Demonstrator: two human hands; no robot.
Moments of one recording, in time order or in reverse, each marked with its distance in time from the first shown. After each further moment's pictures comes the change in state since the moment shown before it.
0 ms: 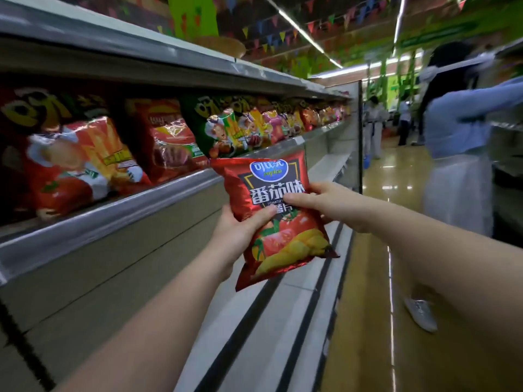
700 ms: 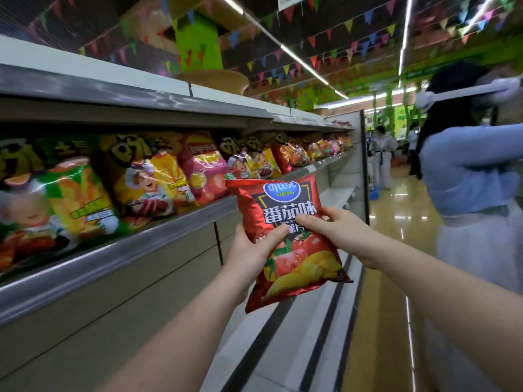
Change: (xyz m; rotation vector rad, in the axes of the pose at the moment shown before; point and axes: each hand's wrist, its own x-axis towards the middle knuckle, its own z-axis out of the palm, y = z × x) left_hand 0.297 -0.032 0.191 -0.026 0.023 0.044; right_hand 0.237 0.115 -0.227 0.113 0.148 -0.081
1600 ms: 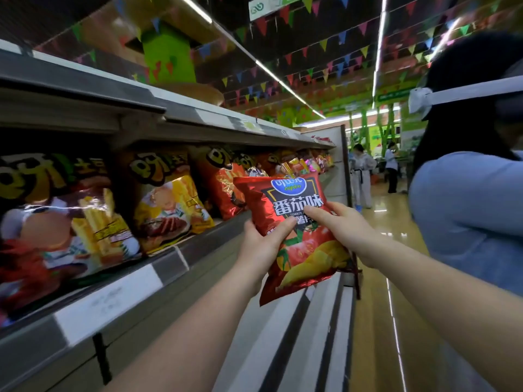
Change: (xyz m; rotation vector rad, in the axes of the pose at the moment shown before) left_hand 0.383 -0.067 0.169 -0.031 -0.042 0.021; right_hand 0.346 0.112 -0.180 0.015 0.259 -0.051
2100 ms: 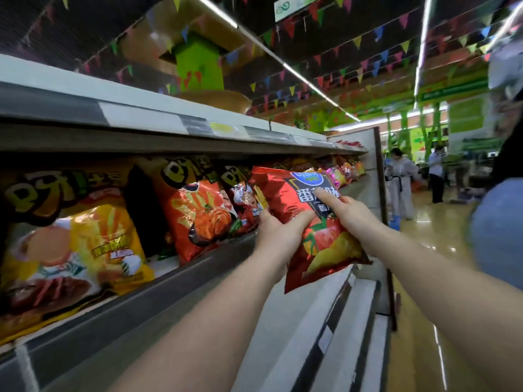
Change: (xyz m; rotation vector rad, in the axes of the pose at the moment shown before) left_hand 0.160 -0.006 0.088 0.101 0.175 0.061; right_hand 0.201 0.045 -0.044 0.025 0.001 0.006
